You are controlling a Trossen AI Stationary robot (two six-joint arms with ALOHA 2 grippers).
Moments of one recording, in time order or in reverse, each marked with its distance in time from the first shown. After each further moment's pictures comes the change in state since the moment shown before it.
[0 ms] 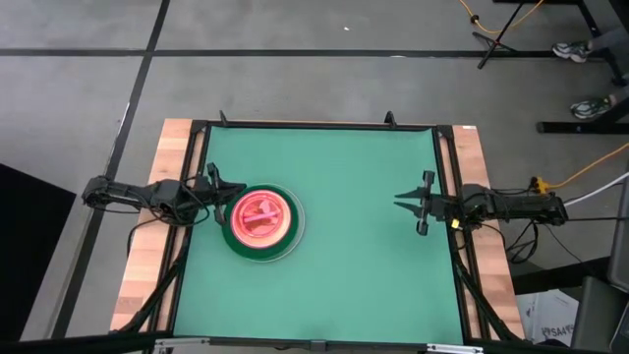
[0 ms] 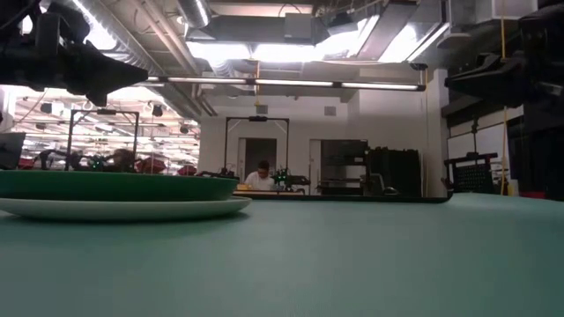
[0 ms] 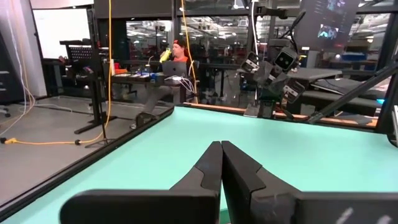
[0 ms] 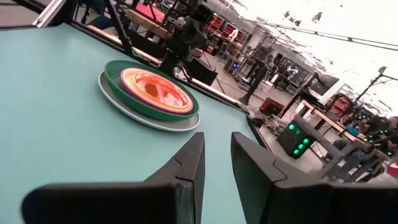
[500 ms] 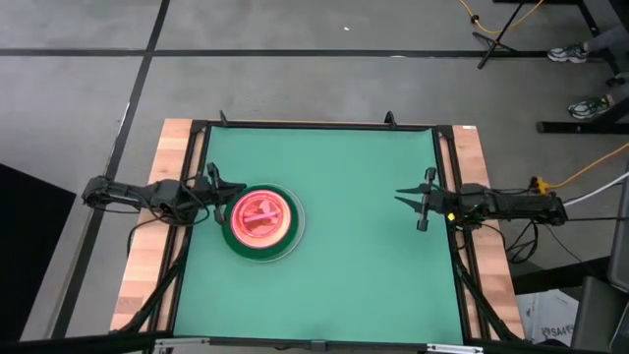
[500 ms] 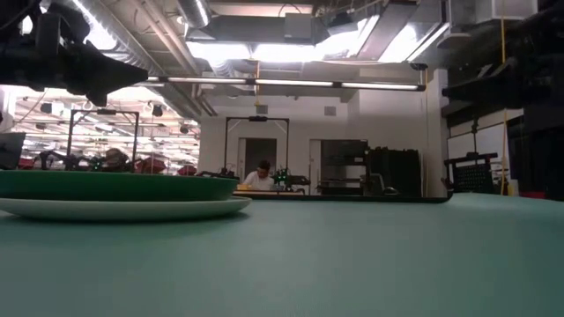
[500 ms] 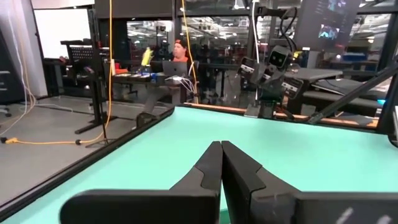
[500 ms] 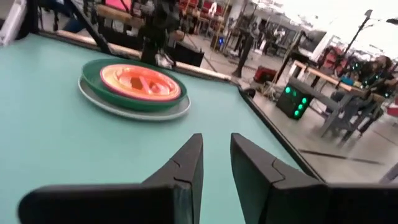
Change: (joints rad) left arm 0.001 0.000 0.000 0.001 -0.002 -0.001; right arm 0.000 -0.009 0.027 -0.081 0.102 0.215
